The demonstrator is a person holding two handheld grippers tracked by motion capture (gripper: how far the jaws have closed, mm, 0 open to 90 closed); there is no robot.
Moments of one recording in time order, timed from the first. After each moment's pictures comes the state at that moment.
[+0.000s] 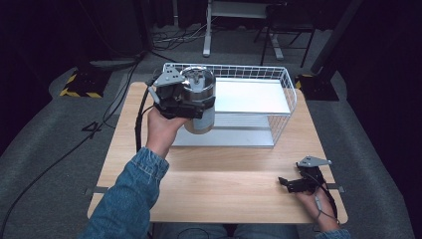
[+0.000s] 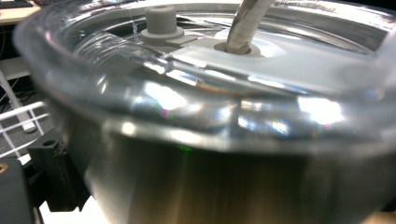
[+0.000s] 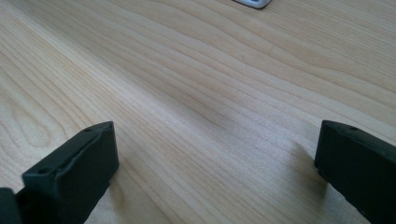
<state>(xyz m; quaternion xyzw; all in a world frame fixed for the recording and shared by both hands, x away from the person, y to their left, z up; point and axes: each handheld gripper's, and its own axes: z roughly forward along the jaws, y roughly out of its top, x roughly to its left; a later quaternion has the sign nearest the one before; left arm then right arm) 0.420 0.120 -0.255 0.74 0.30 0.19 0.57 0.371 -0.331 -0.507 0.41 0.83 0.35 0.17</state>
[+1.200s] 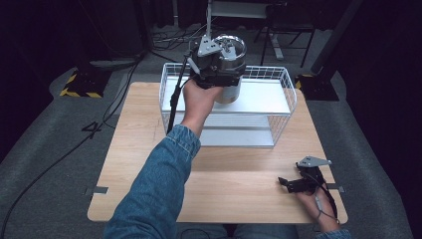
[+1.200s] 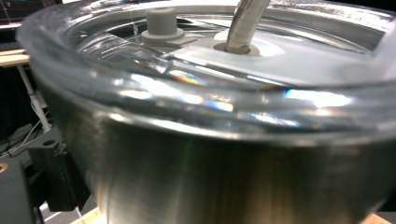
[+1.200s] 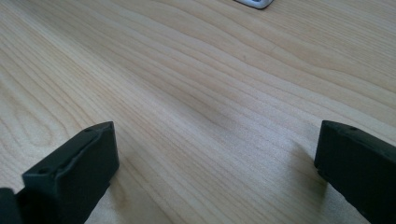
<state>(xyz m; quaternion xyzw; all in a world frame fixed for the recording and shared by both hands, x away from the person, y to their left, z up) 0.480 0.046 -0.227 0.71 0.31 0.25 0.58 0.371 -0.331 -0.507 0.41 0.83 0.35 0.17</state>
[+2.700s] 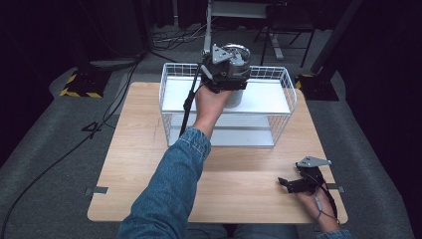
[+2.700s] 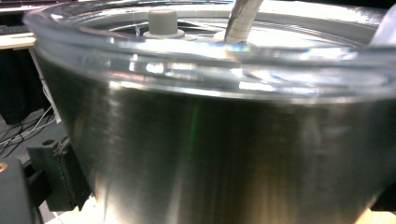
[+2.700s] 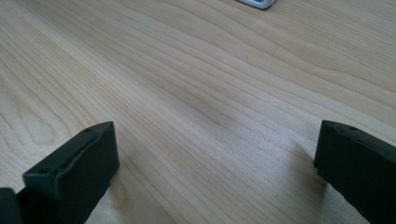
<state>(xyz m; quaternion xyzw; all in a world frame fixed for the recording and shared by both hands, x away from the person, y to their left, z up) 0.503 0.020 -0.260 0.71 0.34 0.26 0.56 0.370 -0.331 -0.507 0.41 0.83 0.35 0.17</state>
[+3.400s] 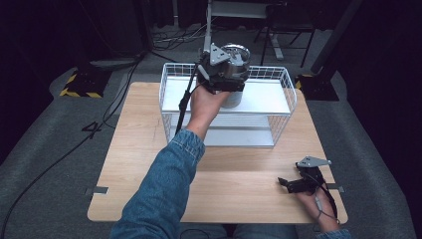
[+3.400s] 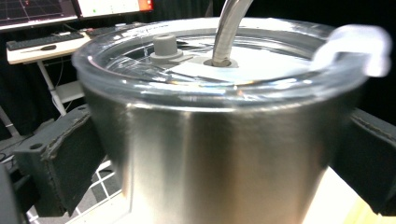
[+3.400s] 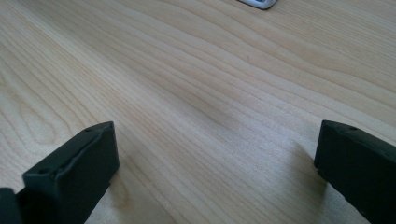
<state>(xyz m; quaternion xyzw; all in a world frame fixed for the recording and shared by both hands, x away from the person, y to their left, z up) 0.490 0.031 -0.251 0.72 0.32 0.28 0.55 0.370 -0.331 -0.507 0.40 0.83 0.35 0.17</state>
